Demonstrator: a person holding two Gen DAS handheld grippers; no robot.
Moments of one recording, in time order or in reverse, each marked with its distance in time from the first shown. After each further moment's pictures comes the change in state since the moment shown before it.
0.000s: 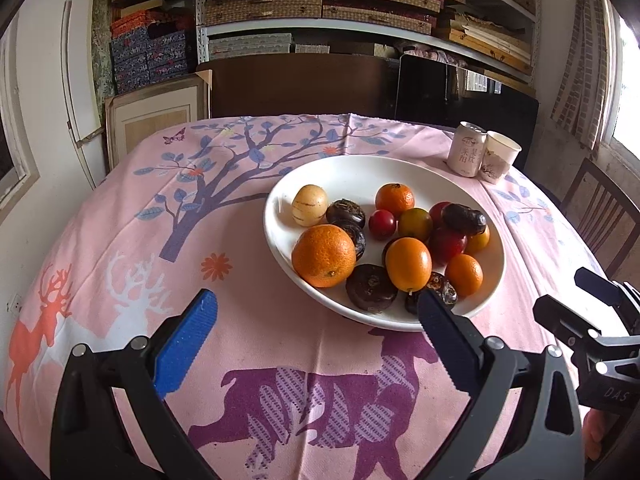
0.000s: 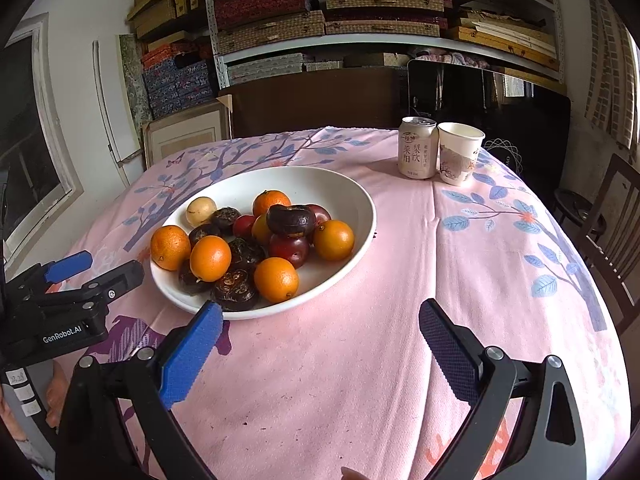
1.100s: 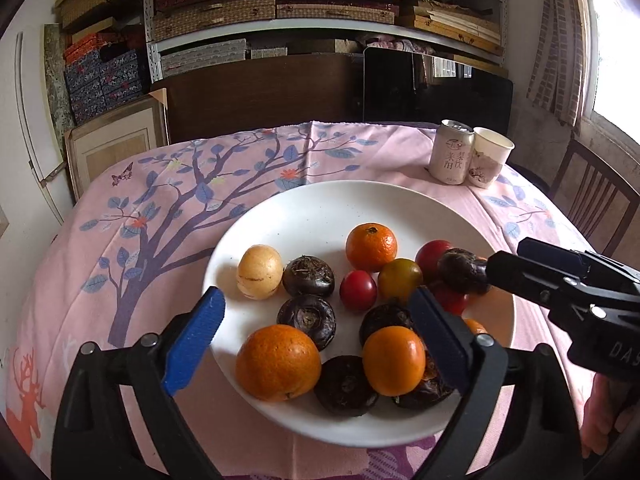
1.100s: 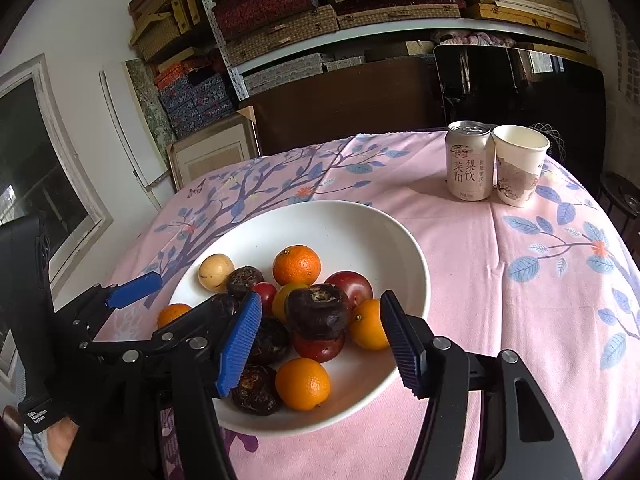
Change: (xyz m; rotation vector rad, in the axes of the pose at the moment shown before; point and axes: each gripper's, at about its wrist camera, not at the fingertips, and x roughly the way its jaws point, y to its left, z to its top) left arm 0.057 -0.028 0.051 0.130 -0.018 -0.066; right arm 0.054 -0.005 0.058 0.073 -0.002 0.158
